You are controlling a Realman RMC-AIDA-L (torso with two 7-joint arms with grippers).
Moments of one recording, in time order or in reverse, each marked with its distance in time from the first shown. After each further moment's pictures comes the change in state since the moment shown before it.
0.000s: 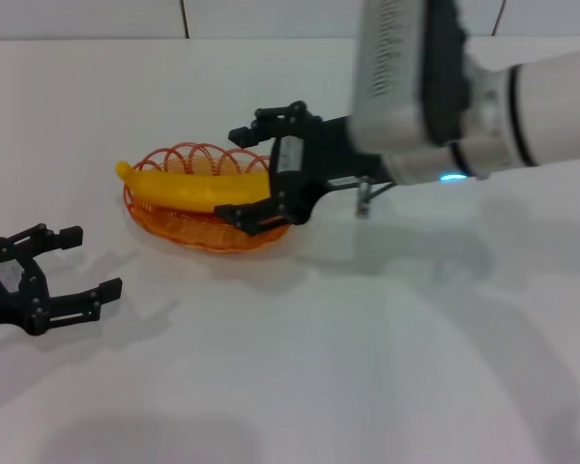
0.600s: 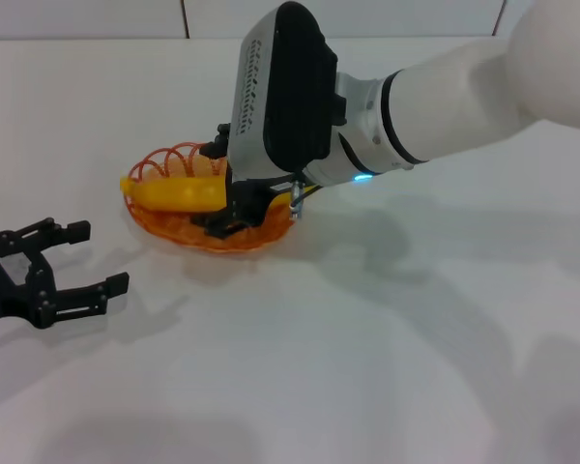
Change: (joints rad) left arm -0.018 0.001 0.010 0.000 0.000 0.000 -0.022; right arm 0.257 0.007 -0.214 0.245 -0.157 0.217 0.184
